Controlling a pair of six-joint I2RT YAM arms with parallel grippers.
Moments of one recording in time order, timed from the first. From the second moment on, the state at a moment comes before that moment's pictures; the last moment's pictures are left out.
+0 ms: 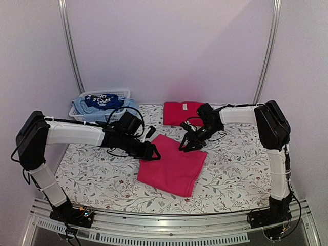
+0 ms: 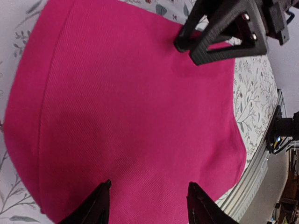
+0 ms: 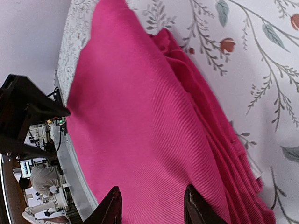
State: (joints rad) left arm -0.73 1.68 1.03 -0.24 0.34 -0.46; right arm 0.54 2.16 1.57 -0.63 -0.85 0.16
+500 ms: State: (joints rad) left arm -0.82 1.78 1.07 -0.30 0.28 -0.37; right arm 0.50 2.15 1.67 -0.77 -0.63 0.12
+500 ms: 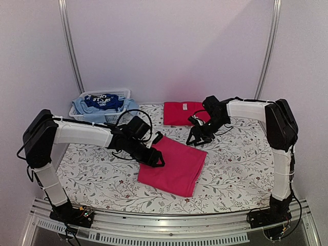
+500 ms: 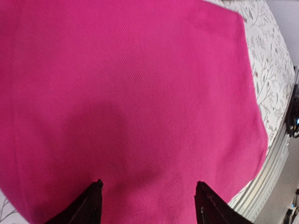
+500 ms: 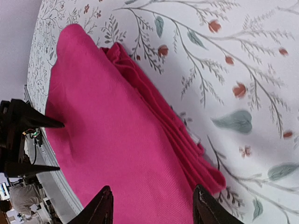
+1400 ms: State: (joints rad) left arm -0.53 2.17 1.56 -0.39 0.57 -0.22; right arm 0.34 2.04 1.25 -0.55 -0.92 0.22
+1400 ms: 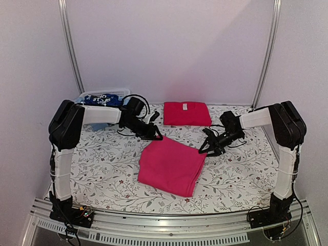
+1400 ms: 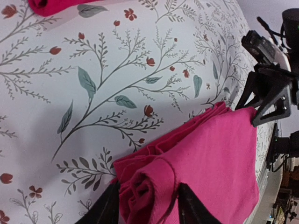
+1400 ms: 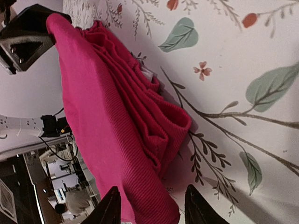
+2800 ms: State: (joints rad) left arm -0.44 1.80 1.04 -0.10 0.57 -0.33; right arm 0.45 2.28 1.73 -0.73 -0.80 0.12
